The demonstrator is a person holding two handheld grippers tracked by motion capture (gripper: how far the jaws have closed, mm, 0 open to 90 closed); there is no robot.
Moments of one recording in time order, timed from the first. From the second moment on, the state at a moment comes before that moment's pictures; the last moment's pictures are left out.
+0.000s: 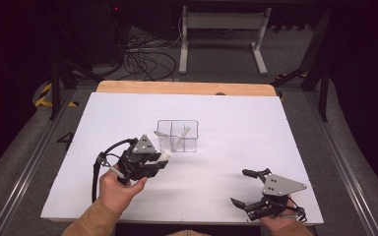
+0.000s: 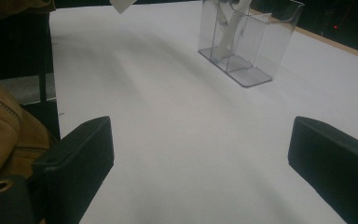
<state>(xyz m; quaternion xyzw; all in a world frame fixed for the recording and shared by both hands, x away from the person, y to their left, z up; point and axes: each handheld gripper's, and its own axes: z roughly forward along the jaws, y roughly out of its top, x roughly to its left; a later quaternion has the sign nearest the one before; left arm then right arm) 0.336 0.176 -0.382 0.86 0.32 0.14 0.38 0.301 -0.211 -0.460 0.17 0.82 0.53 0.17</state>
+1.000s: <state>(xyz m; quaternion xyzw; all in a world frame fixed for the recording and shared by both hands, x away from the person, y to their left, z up) 0.372 0.178 -0.364 0.78 0.32 0.19 0.51 0.301 -0.212 -0.460 0.16 0.82 0.53 0.17</state>
